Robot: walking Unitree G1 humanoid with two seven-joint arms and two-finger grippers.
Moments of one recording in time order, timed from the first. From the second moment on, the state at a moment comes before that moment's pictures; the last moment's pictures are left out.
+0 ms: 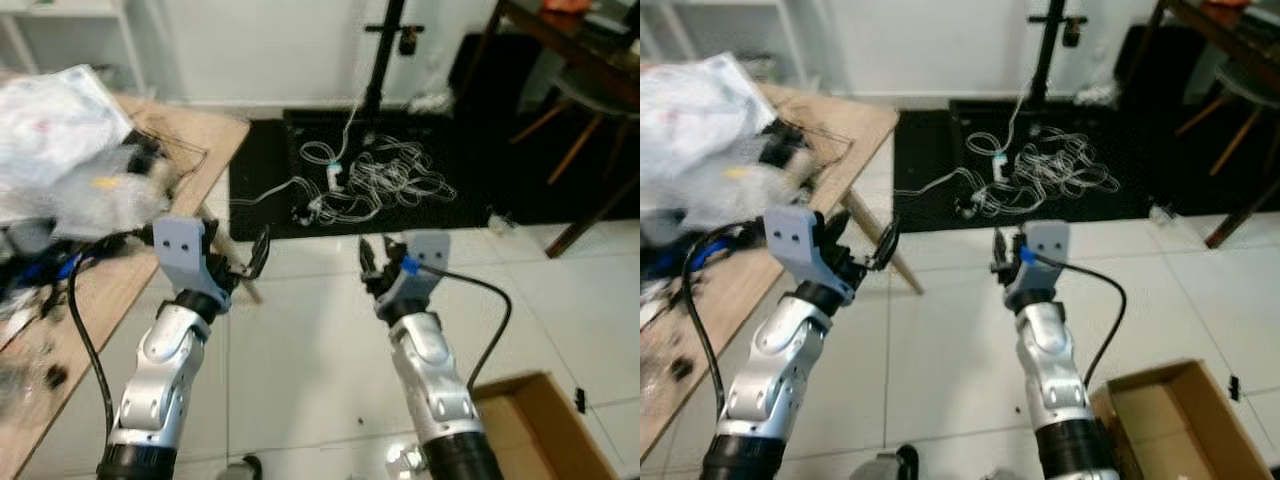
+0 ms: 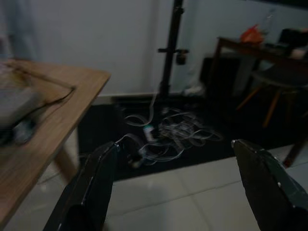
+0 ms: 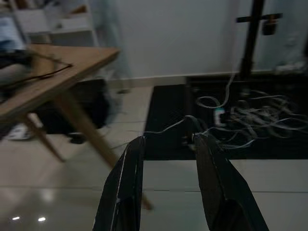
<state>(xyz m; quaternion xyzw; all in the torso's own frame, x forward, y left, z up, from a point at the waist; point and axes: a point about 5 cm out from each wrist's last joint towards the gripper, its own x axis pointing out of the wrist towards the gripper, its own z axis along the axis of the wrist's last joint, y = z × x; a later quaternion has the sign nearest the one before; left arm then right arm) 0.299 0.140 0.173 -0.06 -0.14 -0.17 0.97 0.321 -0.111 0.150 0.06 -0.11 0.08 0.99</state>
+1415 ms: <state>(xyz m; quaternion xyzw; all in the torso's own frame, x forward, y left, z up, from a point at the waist) 0.302 0.133 0.170 -0.03 -0.12 -0.17 0.98 0.319 -0.119 0.144 0.05 -0.10 0.07 0.99</state>
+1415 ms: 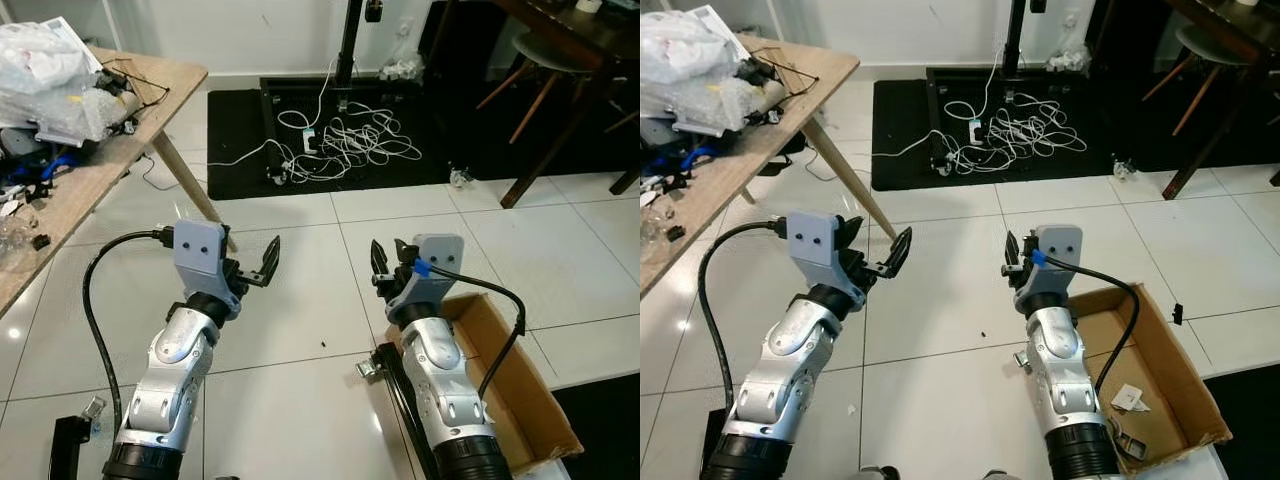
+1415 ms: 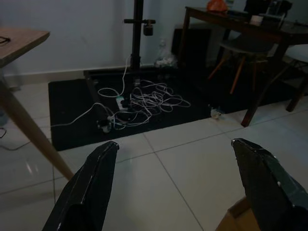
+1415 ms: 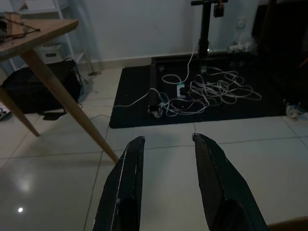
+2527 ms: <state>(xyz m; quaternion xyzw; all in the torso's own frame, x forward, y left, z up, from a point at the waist) 0.308 0.134 0.159 -0.04 -0.05 -0.09 0.99 0.318 -0.107 0.139 0.03 -0.07 0.10 0.99</state>
